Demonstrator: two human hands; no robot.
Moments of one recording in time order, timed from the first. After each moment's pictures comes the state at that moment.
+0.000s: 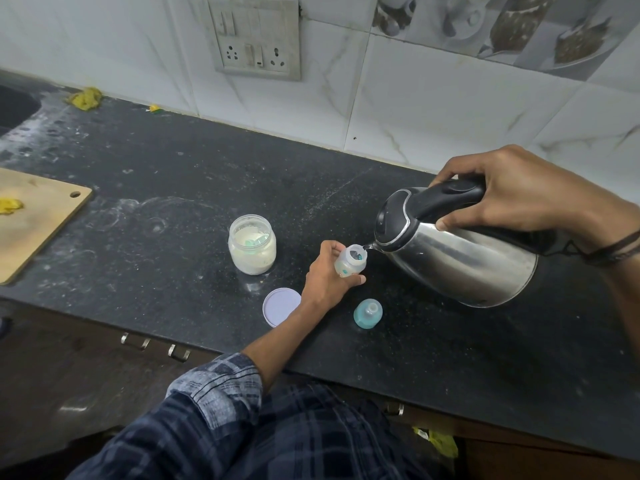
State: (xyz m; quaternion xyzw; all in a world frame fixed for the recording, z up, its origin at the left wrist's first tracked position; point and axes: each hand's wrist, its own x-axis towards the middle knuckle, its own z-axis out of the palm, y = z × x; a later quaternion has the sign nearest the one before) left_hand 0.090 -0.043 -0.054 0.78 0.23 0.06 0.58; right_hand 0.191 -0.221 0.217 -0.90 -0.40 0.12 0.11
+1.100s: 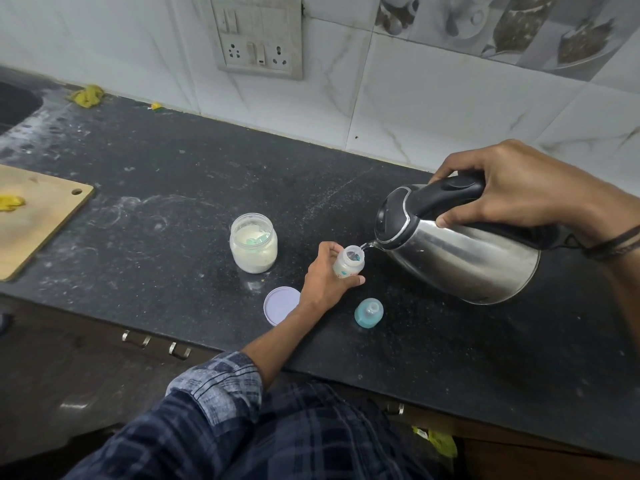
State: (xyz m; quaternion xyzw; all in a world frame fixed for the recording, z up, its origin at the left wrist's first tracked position) left_hand 0.088 -0.039 -0.063 0.77 0.24 0.06 0.59; right_hand 0.193 -0.216 0.220 -0.90 -0.41 0.11 0.09
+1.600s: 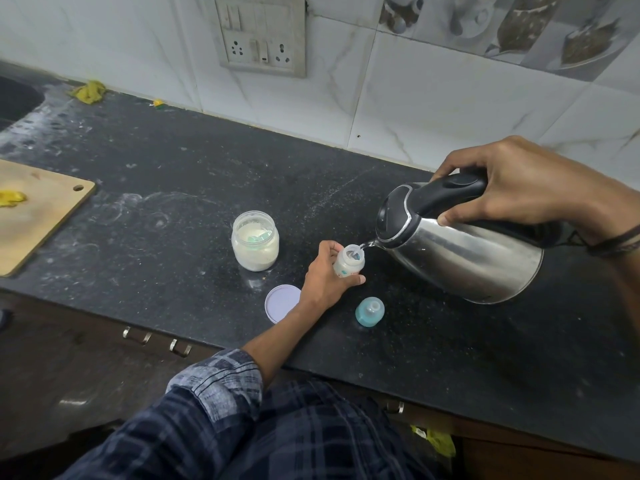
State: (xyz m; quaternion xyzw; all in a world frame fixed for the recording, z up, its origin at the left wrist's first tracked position) left_hand 0.089 -0.037 -0.069 0.77 0.23 0.06 0.60; right_hand 0.187 -0.212 0.227 -0.91 -0.40 0.10 0.07
